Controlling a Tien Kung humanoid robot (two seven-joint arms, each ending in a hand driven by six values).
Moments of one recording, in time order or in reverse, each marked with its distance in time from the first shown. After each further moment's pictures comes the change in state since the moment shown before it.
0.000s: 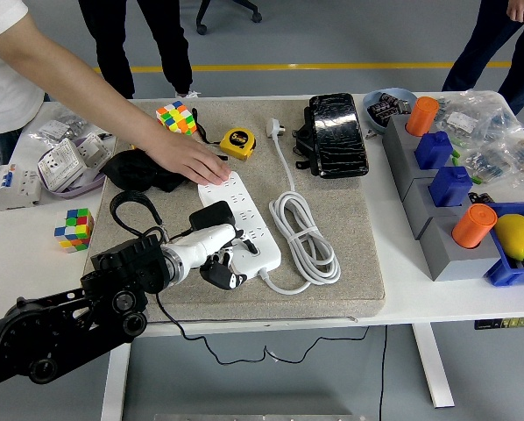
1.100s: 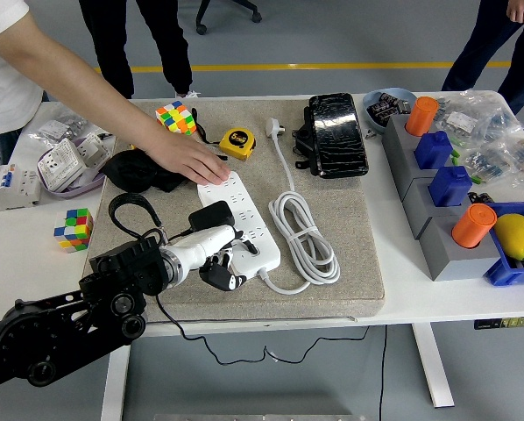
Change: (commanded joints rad) left arm 0.012 0.009 -0.008 -0.009 0.009 0.018 -0.019; right arm 0.001 -0.002 -0.008 -0.001 0.002 0.000 0.000
